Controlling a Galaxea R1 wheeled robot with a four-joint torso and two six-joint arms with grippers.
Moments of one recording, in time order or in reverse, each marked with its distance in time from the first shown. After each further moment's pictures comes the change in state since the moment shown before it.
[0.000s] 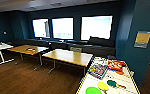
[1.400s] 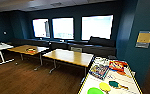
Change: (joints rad) left arm -0.002 -0.003 0.000 0.000 0.001 0.000; right arm -0.003 -0.002 0.000 0.000 0.000 0.000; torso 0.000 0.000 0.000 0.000
